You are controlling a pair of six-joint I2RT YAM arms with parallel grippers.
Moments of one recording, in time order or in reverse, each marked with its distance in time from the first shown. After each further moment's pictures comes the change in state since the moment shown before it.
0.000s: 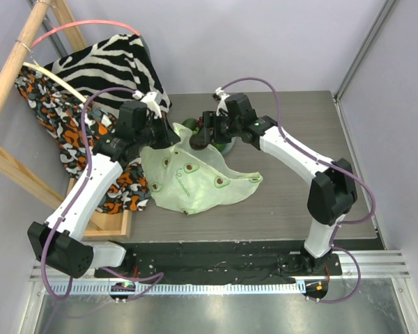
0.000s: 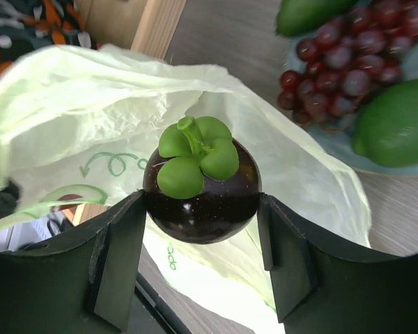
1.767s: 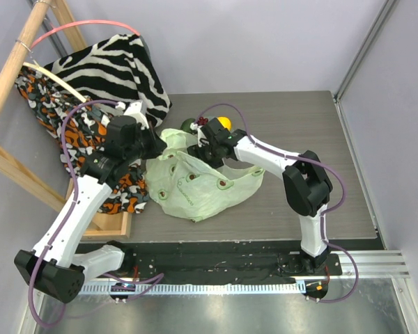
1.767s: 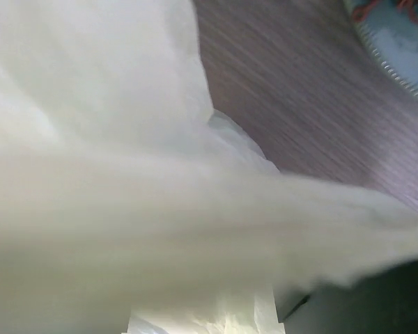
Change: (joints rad) left arm 0.000 -0.195 -0.127 0.000 -0.170 -0.008; right arm 0.129 0.220 0.012 -0.164 0.019 -0.196
